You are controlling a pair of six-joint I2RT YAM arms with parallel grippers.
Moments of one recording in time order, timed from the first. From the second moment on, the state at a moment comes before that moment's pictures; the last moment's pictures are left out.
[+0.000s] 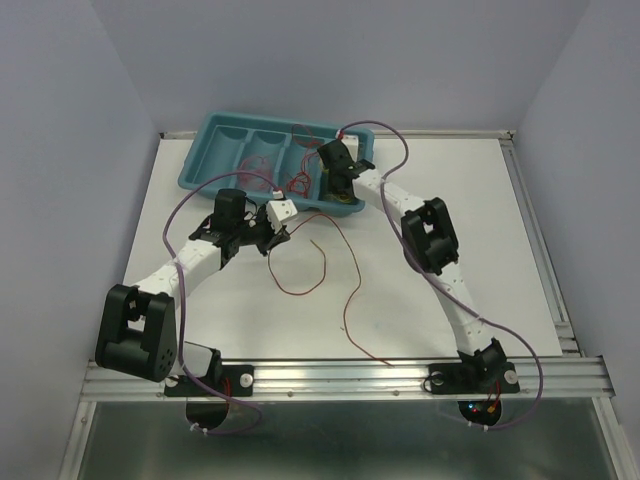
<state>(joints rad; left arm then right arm) -0.28 1.36 0.78 -0.10 0.67 0.59 0.57 2.53 2.22 -0.54 0.45 0.51</state>
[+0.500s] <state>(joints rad) -0.28 1.36 0.78 -0.10 0.66 0.59 0.57 2.29 2.18 -0.64 0.47 0.49</state>
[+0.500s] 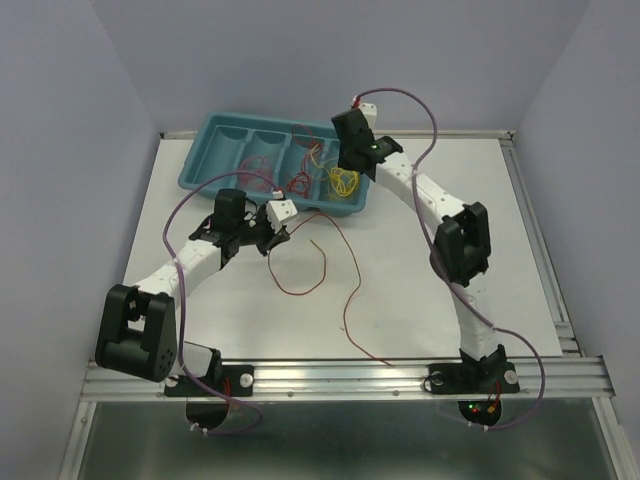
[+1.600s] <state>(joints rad) -0.27 1.17 1.00 -0.25 0.55 0.34 0.64 1.35 0.90 0.15 -0.15 0.44</state>
